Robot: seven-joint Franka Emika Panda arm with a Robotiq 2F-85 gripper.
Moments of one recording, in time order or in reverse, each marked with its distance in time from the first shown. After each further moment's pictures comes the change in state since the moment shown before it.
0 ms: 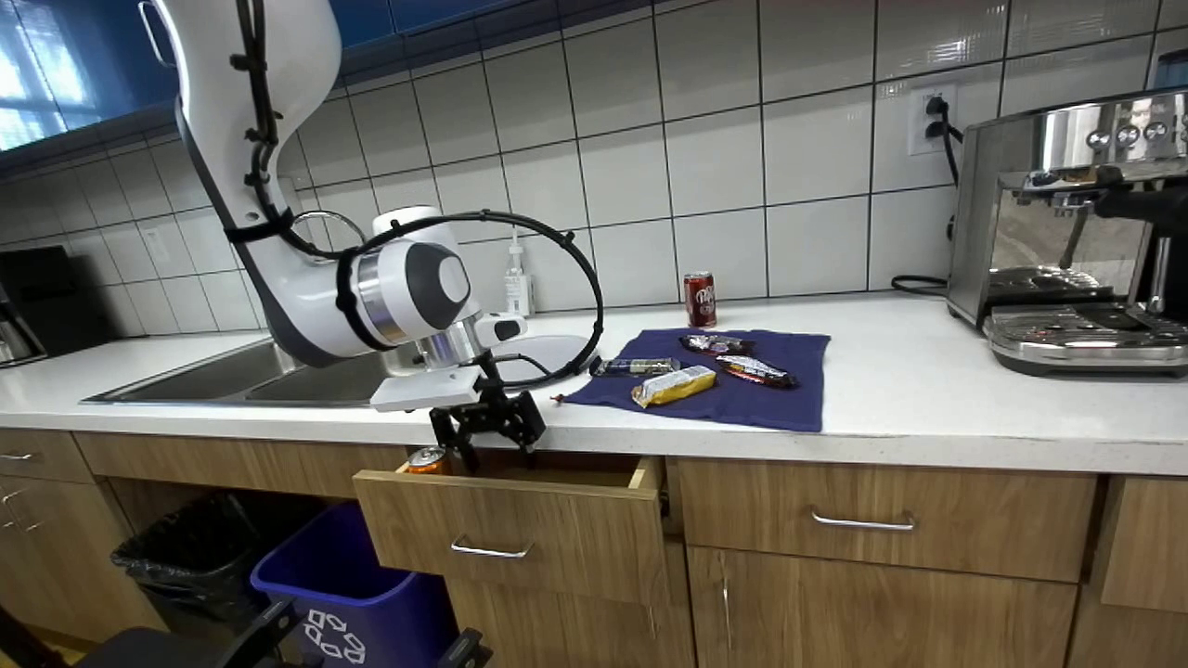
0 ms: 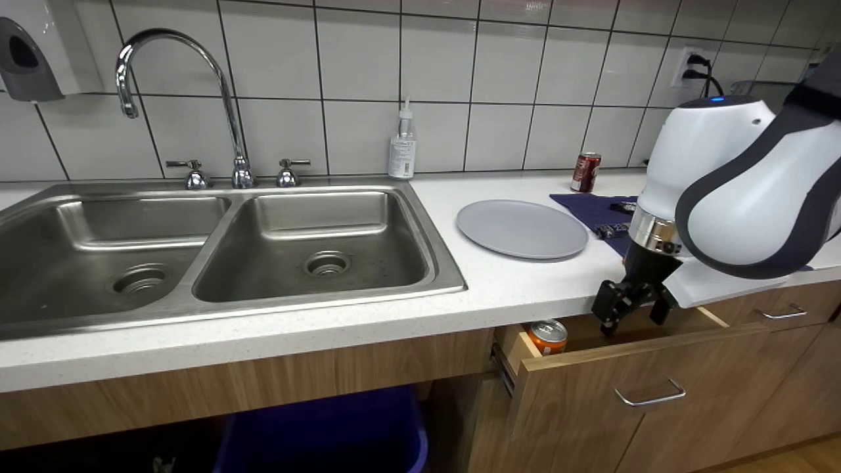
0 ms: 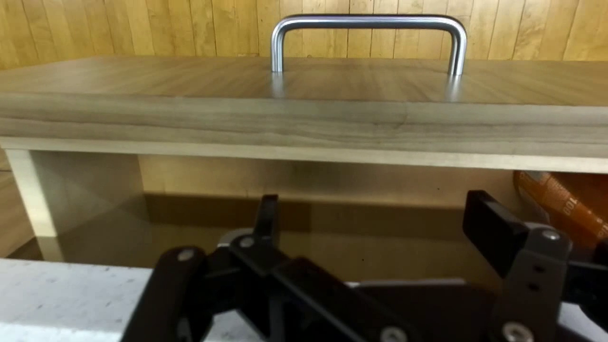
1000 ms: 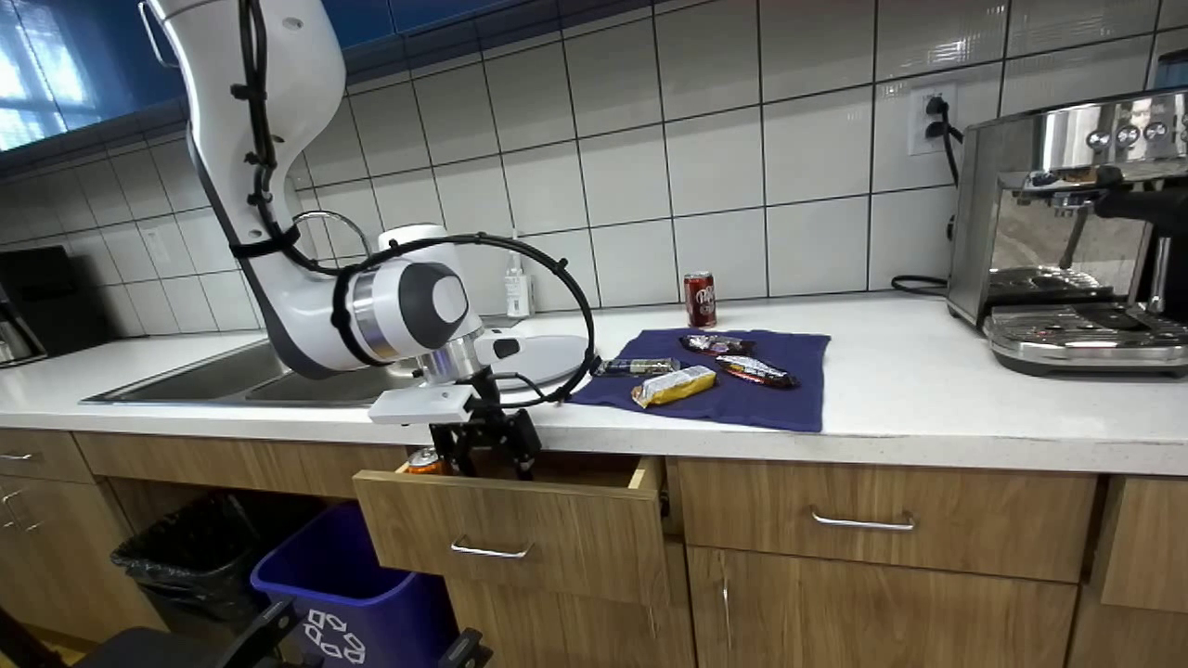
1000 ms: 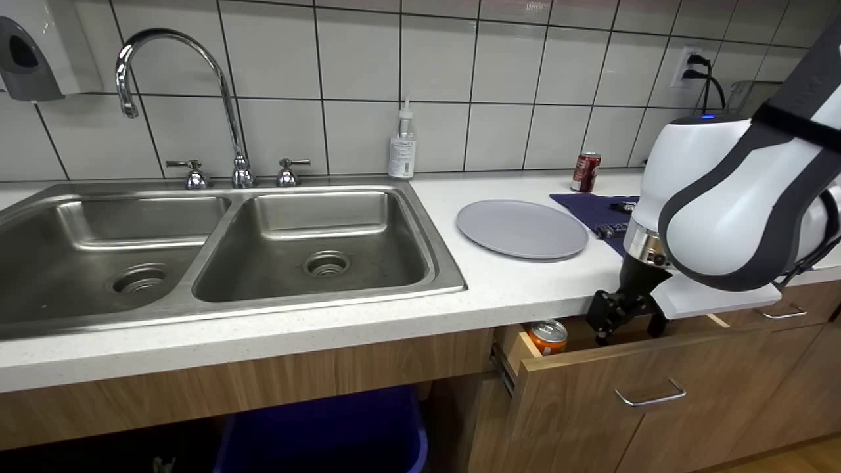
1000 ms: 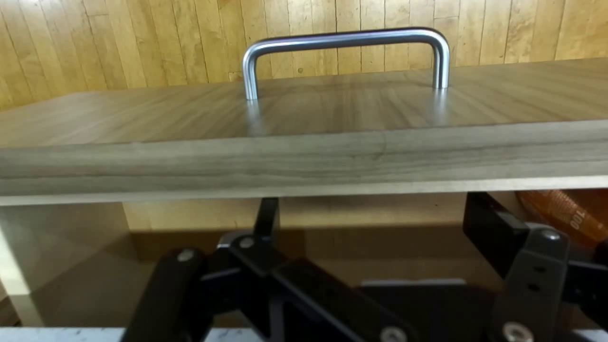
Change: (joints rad) arm 0.025 0.048 -0.002 0.009 0.108 0.015 0.000
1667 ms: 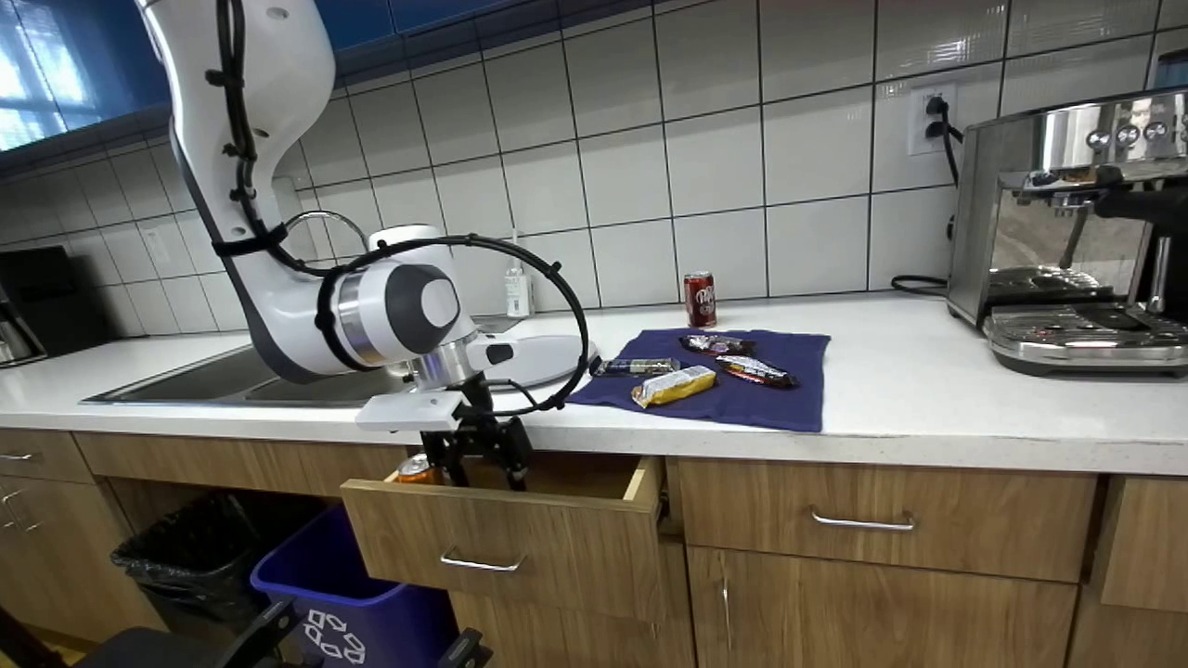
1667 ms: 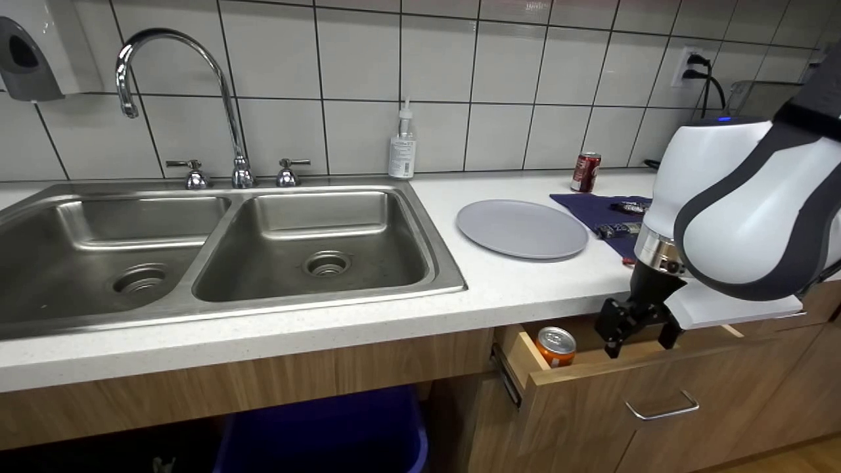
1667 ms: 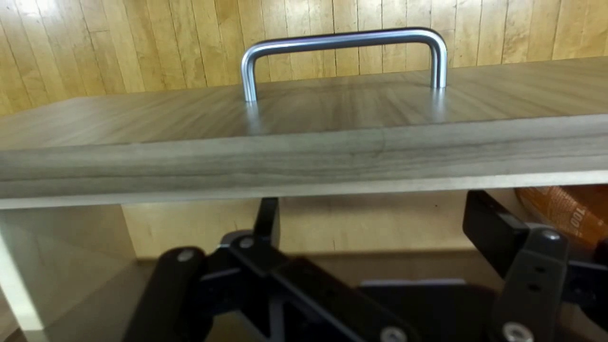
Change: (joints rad) arm 0.002 -0.030 -0.001 -0.059 0.009 0.013 0.000
